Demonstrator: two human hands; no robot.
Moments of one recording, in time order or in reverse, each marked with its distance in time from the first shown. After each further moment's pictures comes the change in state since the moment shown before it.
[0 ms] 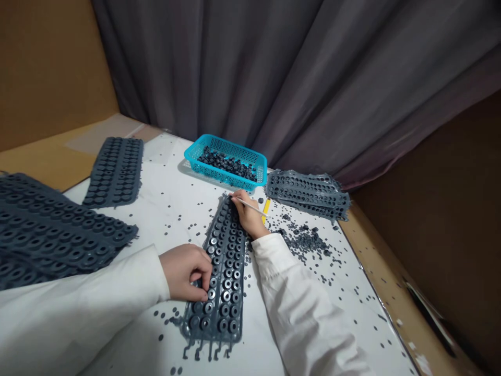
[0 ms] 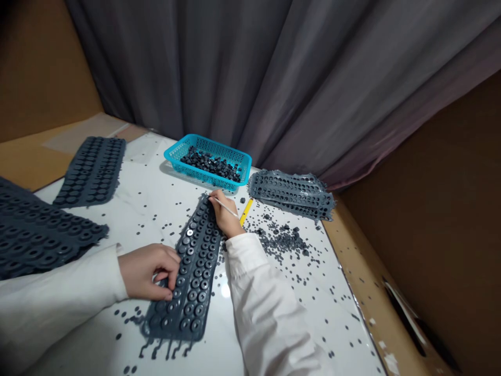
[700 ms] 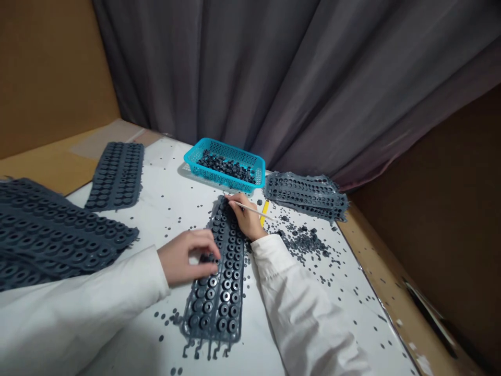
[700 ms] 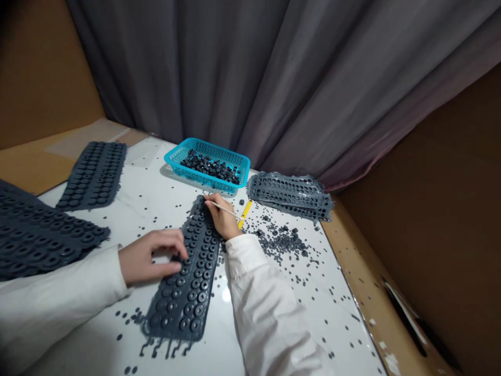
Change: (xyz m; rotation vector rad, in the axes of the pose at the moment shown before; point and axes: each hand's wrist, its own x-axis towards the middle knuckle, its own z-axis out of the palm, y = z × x) left_hand 0.004 0.004 -0.011 -0.193 0.319 -0.051; right_hand -0.002 -0.012 -0.002 0.138 0.031 -0.068
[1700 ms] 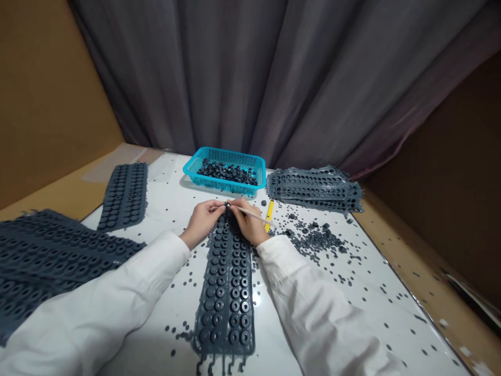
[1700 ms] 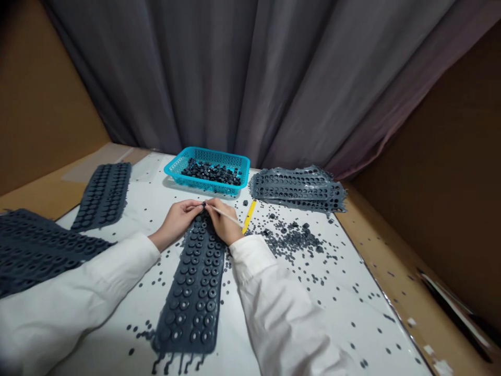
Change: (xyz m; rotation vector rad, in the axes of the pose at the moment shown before) left_hand 0.091 -0.052 -0.002 -0.341 0.524 -0.116; right_hand -0.004 -0.005 0.006 0.000 0.102 0.006
